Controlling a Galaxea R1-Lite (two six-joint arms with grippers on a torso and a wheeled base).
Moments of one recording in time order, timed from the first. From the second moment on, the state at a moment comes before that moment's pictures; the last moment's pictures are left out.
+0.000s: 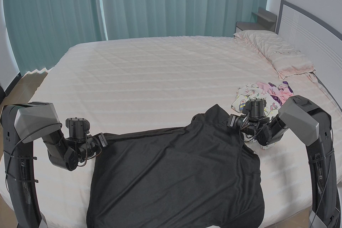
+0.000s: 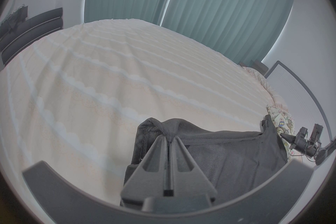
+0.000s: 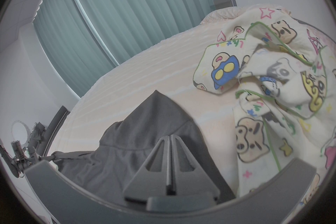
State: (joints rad) left arm -0.06 2.37 -0.78 -1.03 0.01 -0.45; right arm 0.20 2.60 -1.39 -0.74 0.07 0.41
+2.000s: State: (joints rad) left arm -0.07 2.27 -0.63 -1.08 0.05 -0.43; right arm 0.12 2.50 -1.24 -0.68 0.28 0.52
